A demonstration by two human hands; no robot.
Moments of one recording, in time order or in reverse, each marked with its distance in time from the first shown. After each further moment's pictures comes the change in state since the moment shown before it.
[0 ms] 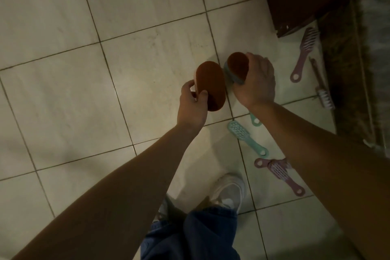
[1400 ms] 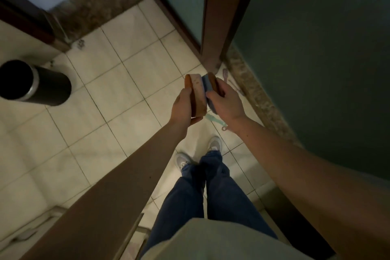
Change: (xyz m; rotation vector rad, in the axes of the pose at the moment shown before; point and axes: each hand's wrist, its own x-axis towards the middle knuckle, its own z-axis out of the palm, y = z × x) left_hand -0.463 0.347 -0.141 -0.094 -0.241 -0.128; right_hand -0.331 -0.203 -0.482 0.805 -0.036 0.262
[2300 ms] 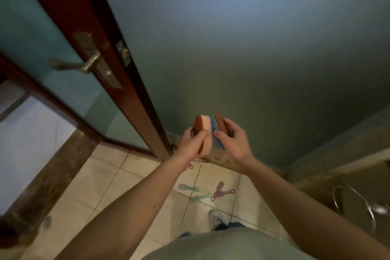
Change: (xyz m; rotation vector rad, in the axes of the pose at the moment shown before) left_hand -0.138 0.098 0.145 0.609 -0.518 0.390; right_hand -0.133 -0.036 -0.171 0.438 0.705 -0.044
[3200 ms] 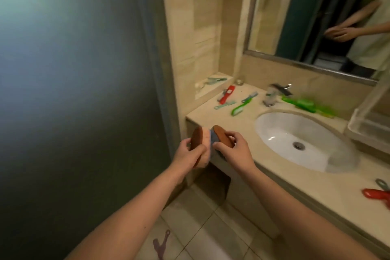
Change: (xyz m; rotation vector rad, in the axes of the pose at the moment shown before) left_hand -0.224 -0.024 0.182 0.638 -1.018 0.384; right_hand -0.331 0.034 -0.159 0.152 1.188 0.169
